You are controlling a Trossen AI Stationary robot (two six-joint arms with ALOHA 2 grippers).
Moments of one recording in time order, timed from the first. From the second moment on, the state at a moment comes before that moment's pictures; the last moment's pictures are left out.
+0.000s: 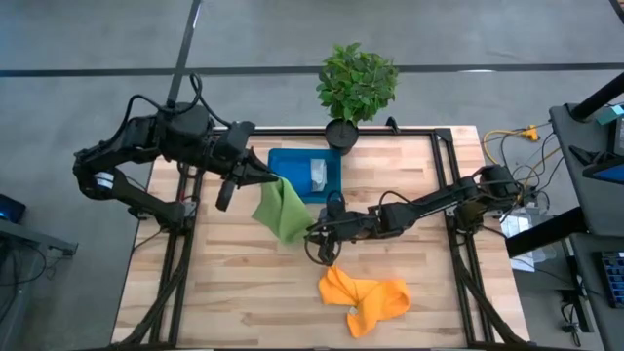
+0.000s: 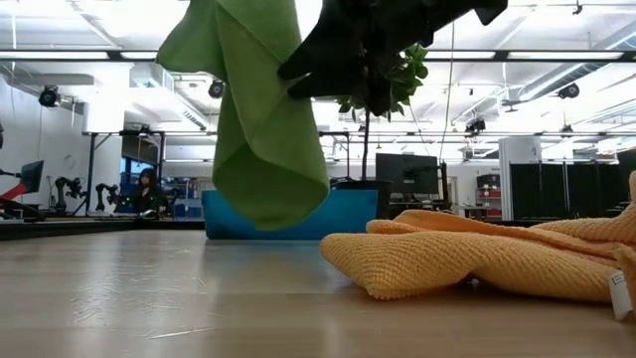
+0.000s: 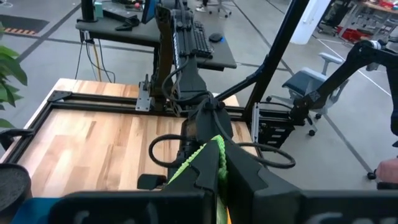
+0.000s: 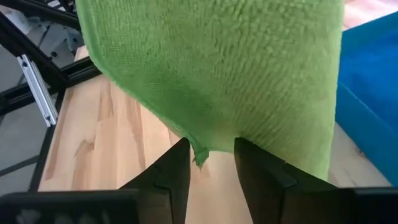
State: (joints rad) left arm 0.01 1.28 1.85 -0.87 0.17 -0.15; right arm 0.23 1.72 1.09 0.11 0.24 0.47
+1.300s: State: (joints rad) left arm 0.04 1.19 1.85 -1.33 0.04 -0.22; right arm 0.30 1.41 1.38 -0.70 0.28 0.36
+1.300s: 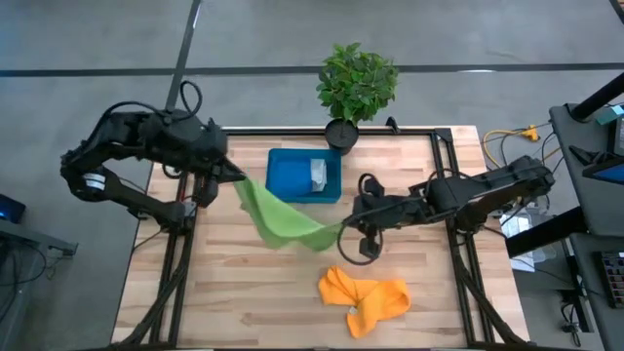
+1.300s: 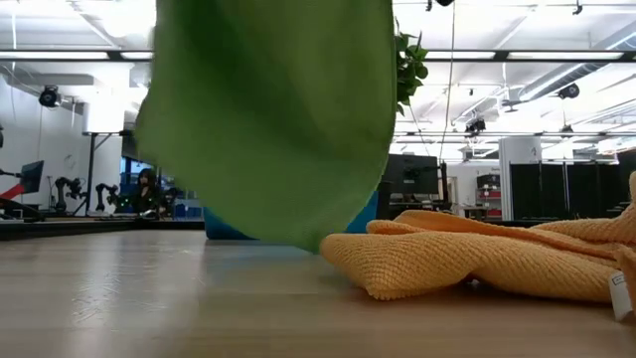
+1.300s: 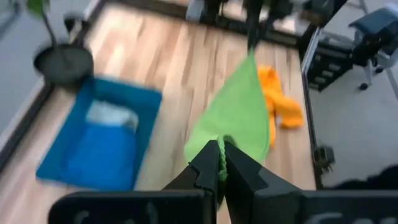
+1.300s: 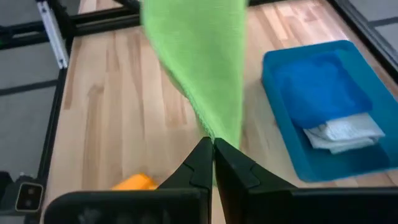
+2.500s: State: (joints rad) left arm -0.58 0.97 1.36 -0.79 0.28 -0.88; right arm 0.52 1.40 1.53 -0.51 0.04 0.74
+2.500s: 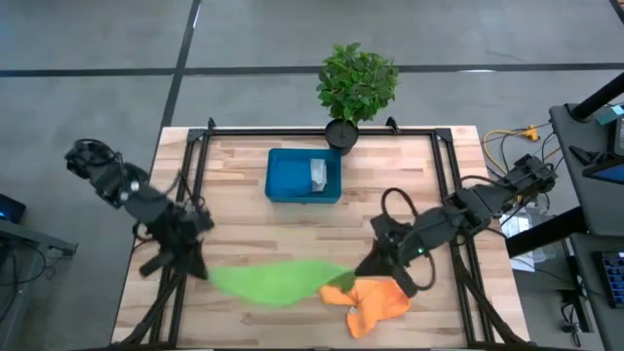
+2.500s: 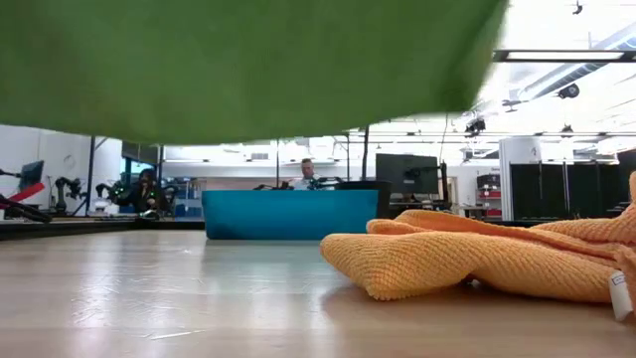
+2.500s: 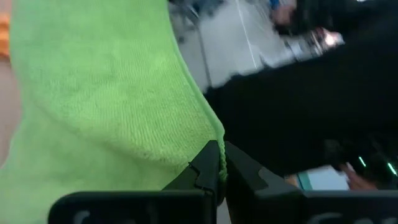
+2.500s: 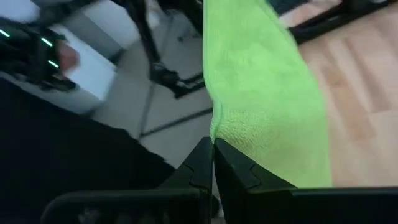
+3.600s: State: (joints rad) left arm -0.47 0.85 0.39 -0.66 -0.34 -1.04; right arm 0.07 1.42 0.80 -0.34 0.03 0.80
